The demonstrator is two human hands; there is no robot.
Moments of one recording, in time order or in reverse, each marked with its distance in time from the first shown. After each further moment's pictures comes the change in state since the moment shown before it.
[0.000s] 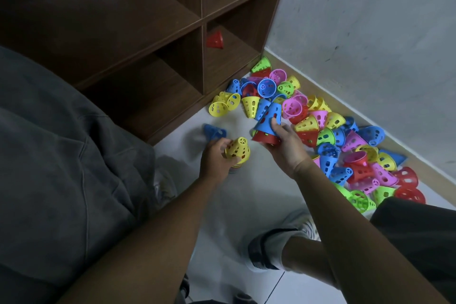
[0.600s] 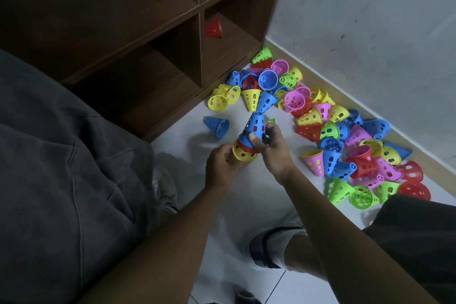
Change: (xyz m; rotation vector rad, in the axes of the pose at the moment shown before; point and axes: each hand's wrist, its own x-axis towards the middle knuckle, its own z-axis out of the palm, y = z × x) left_hand -0.011 -0.024 0.031 -0.079 0.033 -0.033; right_hand 0.001 0.038 0.010 -0.471 0.030 -0.166
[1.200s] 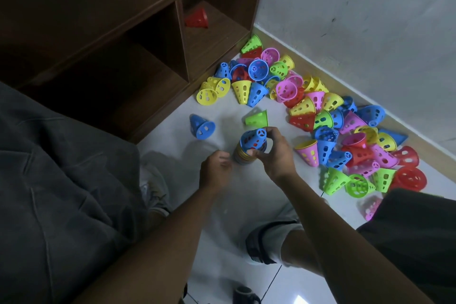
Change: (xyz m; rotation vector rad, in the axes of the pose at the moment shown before) left_hand 0.000 -0.018 0.014 0.086 -0.072 -0.178; right_hand 0.002 0.048 -0.036 -0.570 0.153 -0.116
